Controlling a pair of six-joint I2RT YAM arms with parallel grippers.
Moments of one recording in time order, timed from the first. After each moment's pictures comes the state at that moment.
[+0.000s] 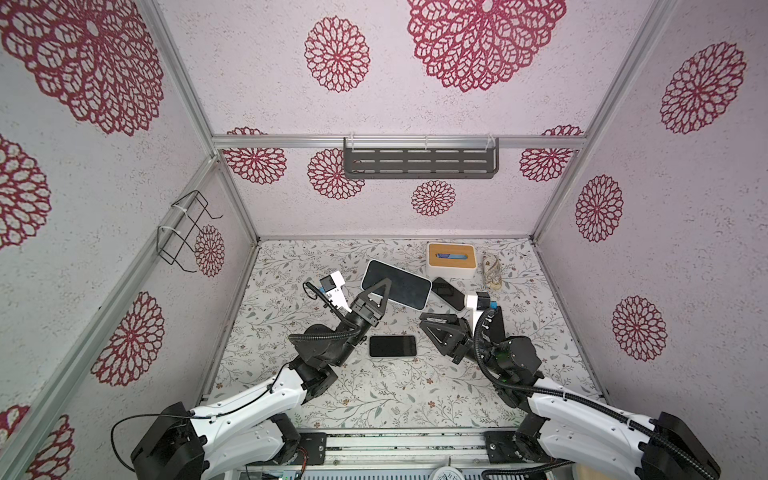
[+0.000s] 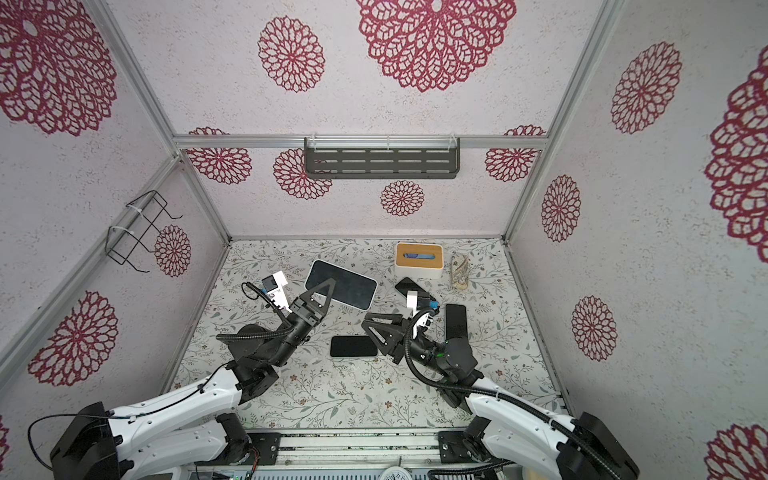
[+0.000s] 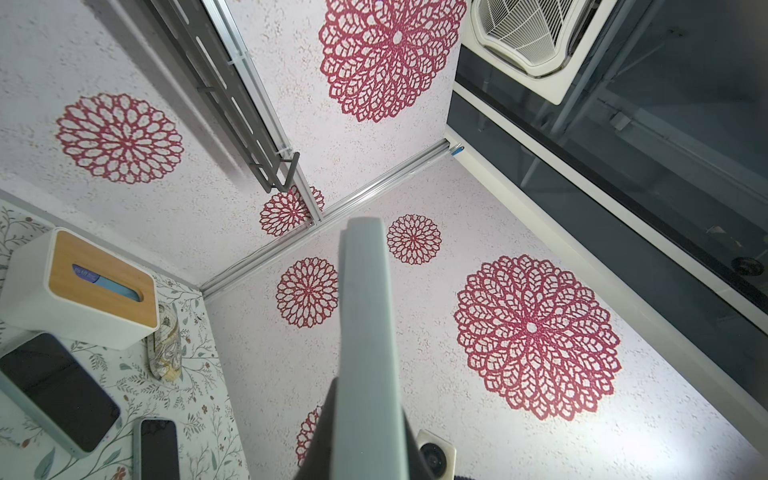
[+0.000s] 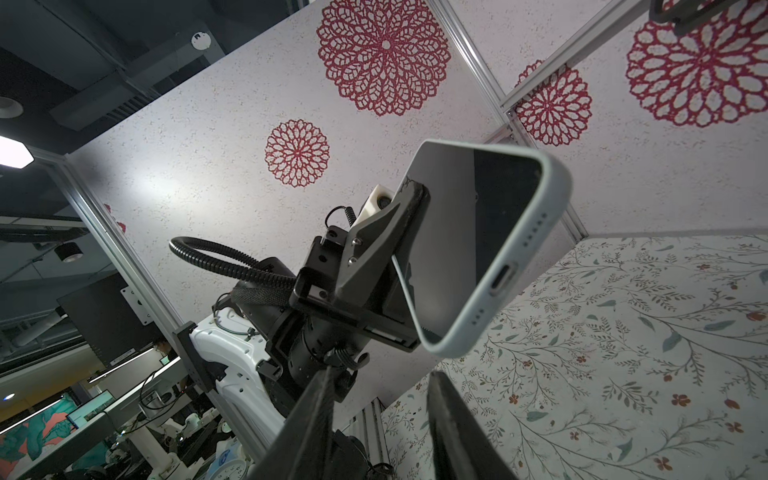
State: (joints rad) left arm -0.85 1.07 0.56 0.88 -0.17 -1.09; right arm 0.81 0.96 0.37 0.99 -0.37 0.83
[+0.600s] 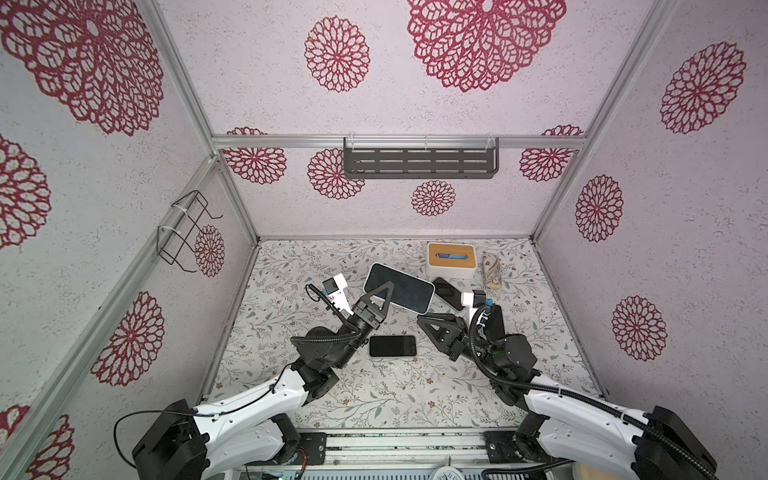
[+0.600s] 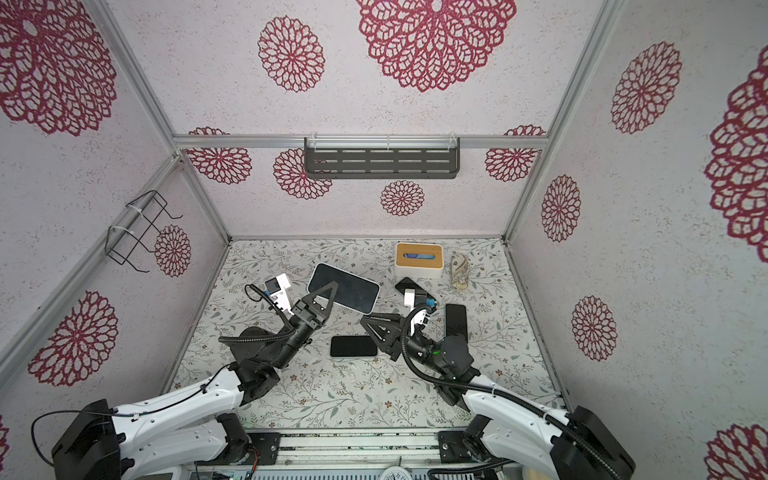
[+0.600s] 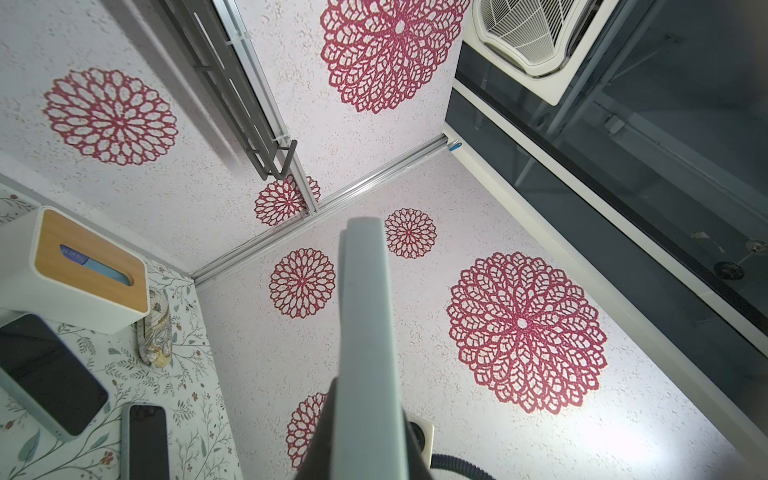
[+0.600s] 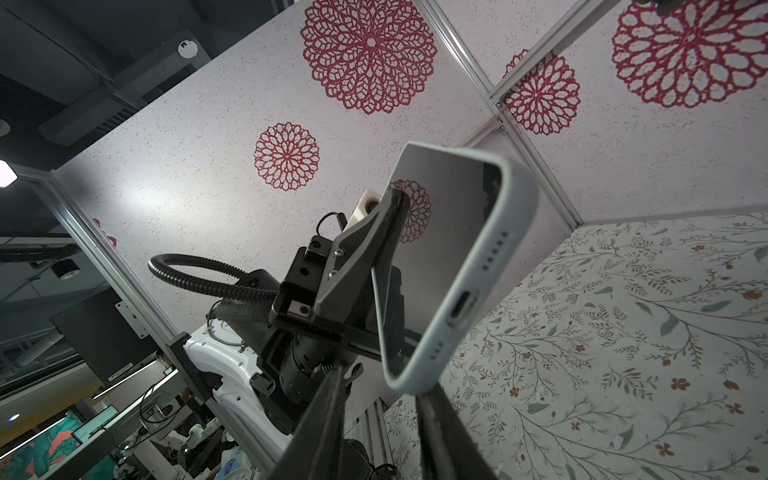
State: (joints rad) left arm -0.87 1.08 0.54 0.91 -0.17 -1.11; right arm 0.81 0.99 0.38 1.00 -0.36 0.86
